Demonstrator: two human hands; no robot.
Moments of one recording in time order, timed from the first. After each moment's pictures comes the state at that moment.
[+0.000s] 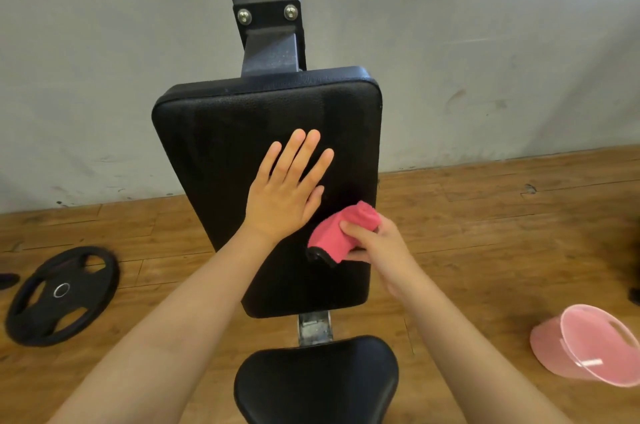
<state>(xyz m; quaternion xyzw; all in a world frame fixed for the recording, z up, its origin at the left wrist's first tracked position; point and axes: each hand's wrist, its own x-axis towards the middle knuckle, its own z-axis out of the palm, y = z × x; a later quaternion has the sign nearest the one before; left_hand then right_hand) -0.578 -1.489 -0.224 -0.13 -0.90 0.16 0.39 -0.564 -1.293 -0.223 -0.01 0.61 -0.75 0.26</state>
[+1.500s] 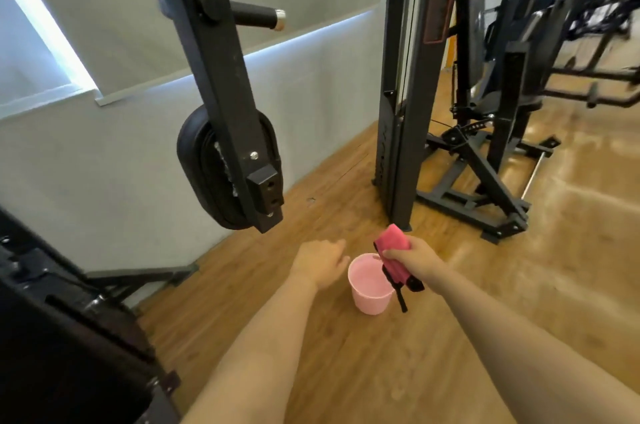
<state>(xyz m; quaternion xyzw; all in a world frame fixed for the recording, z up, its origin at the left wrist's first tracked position) -0.508 -0.944 -0.180 -0.43 -0.90 0.02 -0.06 -0.410 -0.769 -0.189 0.31 0.78 -0.55 0.01</state>
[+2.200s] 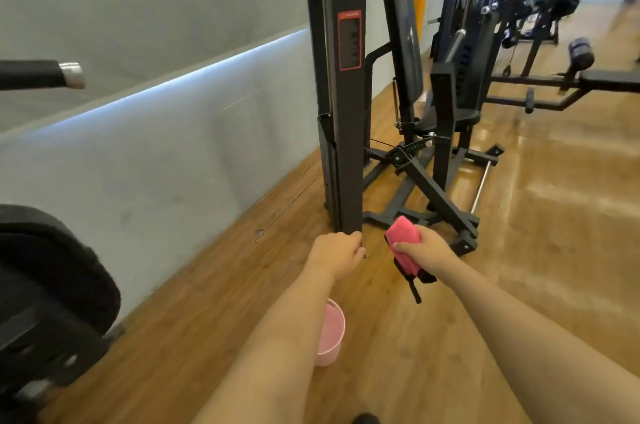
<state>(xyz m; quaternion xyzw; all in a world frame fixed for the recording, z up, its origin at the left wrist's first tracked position) -0.555 -0.640 -0.172 -0.49 -0.87 -0.03 -0.03 -0.437 -0.495 -0.171 0.36 0.81 -0.46 -0.06</state>
